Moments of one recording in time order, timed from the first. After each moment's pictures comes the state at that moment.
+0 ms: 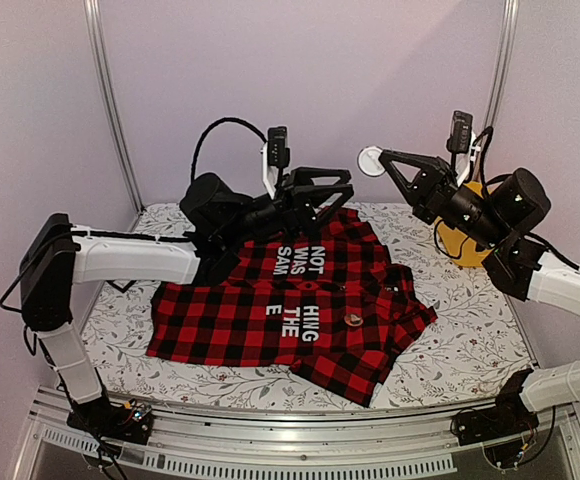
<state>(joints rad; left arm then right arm) -0.92 1.79 1.22 1.11 0.55 -0.51 0.68 1.12 0.87 0.71 -0.44 0.42</state>
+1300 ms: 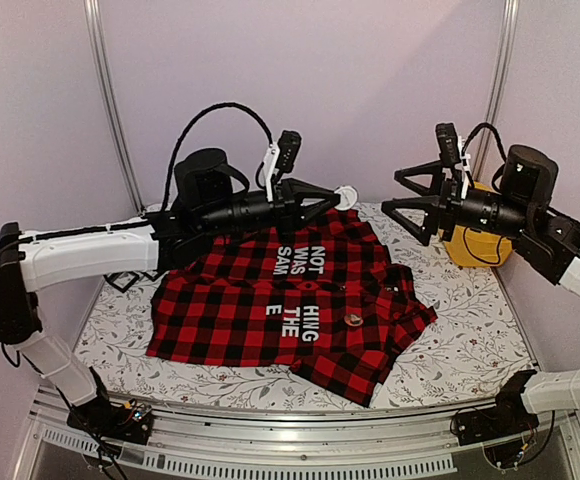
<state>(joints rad) -0.90 1.62 1.25 0.47 0.45 -0.17 0.61 1.02 1.03 0.00 -0.53 0.05</state>
